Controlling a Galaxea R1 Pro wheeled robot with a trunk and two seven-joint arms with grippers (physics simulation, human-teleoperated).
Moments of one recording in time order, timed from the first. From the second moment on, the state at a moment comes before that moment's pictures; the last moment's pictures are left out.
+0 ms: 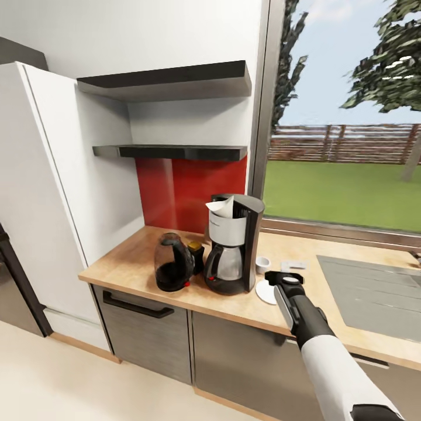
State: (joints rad) left arm -0.05 0.10 -0.12 0.00 0.17 -0.35 0.21; right arm -0.75 0.07 -0.04 -0.83 0.02 0.45 -0.32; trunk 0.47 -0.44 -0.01
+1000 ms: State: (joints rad) left arm -0.05 0.09 -0.12 0.00 0.17 -0.35 0.21; right arm -0.75 0.06 -0.05 -0.87 0.02 0.53 -0.32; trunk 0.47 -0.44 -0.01
